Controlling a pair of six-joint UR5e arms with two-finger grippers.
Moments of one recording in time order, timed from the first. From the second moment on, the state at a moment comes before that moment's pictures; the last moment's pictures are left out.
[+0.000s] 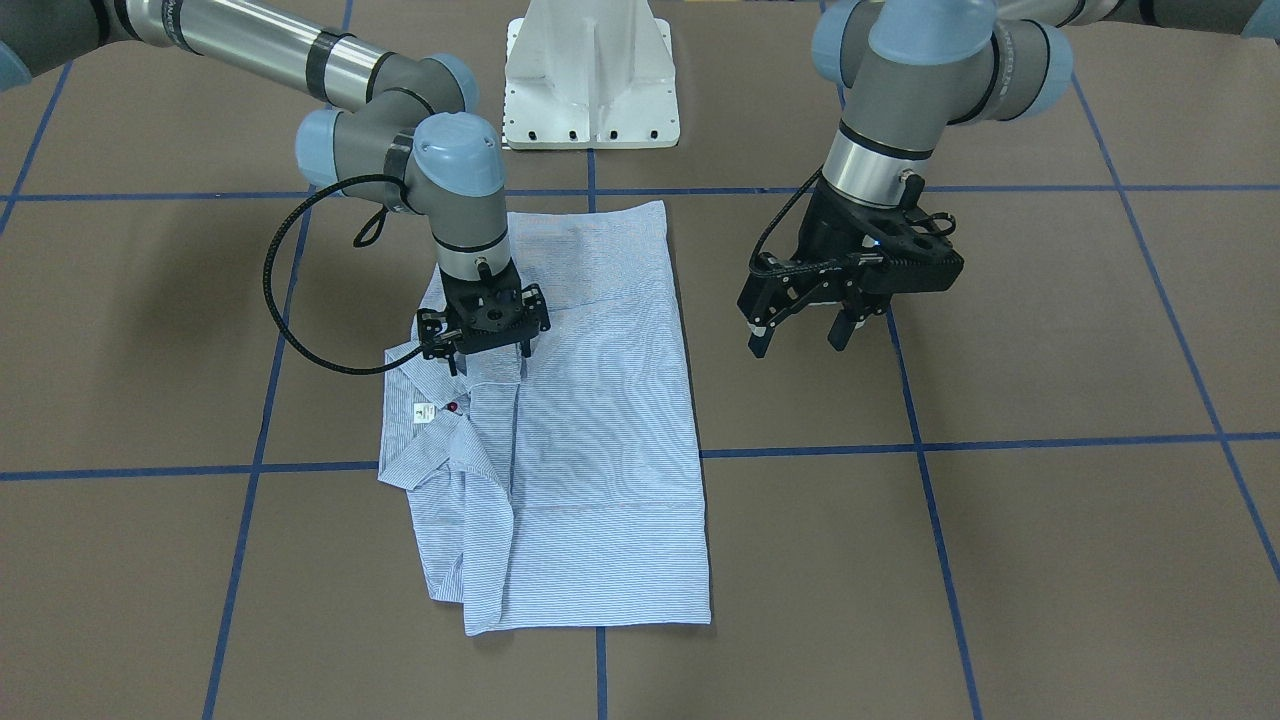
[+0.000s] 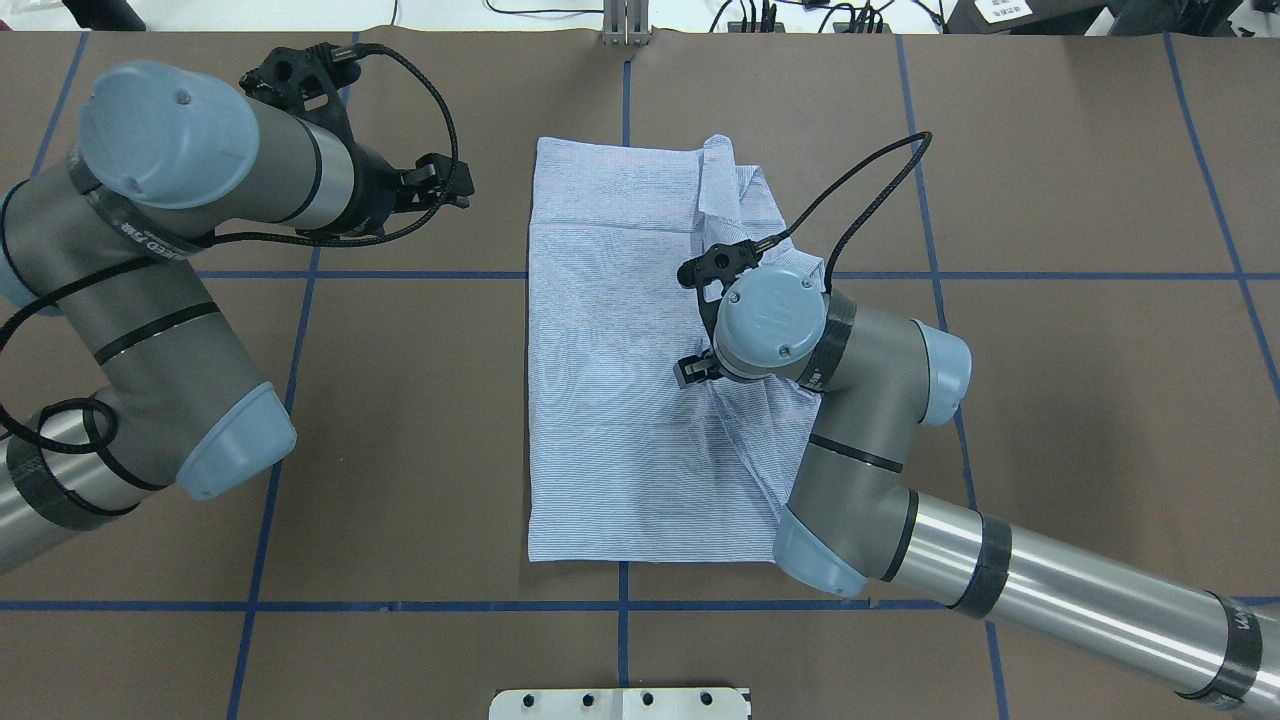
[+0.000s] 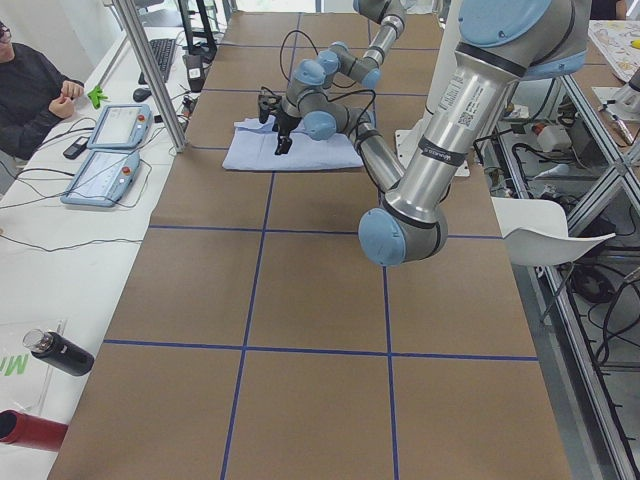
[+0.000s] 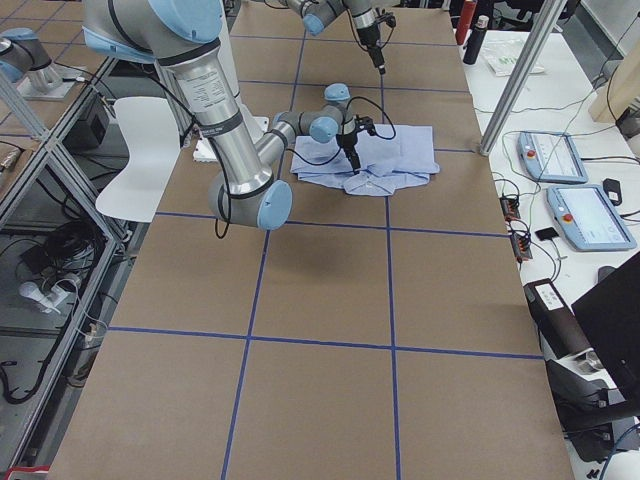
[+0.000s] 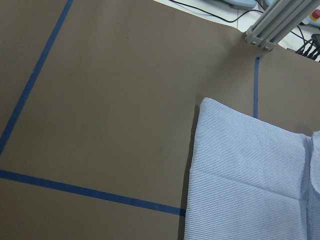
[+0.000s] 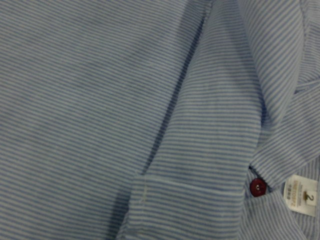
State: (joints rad) left arm -0.75 -2.08 -1.85 -1.83 -1.77 -1.37; right arm 0.50 -0.96 1.56 -1.42 1.66 0.88
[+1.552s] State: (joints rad) left arm -0.73 -2.11 -1.86 -1.82 -1.77 -1.41; right arm 0.64 -1.17 1.71 -1.43 1.76 0.72
